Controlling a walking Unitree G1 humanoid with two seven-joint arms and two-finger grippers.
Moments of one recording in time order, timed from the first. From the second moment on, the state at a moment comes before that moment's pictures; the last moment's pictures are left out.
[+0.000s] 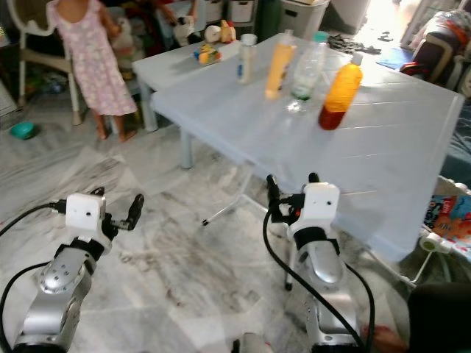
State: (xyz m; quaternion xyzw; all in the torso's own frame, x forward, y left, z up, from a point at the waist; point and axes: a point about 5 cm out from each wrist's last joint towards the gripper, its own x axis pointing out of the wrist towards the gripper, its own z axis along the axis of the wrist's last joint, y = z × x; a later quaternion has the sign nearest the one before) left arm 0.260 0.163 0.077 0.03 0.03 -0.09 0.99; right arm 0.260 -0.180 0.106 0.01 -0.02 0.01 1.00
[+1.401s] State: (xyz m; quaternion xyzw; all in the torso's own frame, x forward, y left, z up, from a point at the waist) left arm 0.276 0.167 0.085 0.03 0.00 -0.07 1.00; right arm 0.268 -0.165 0.111 0.01 -0.03 0.05 1.00
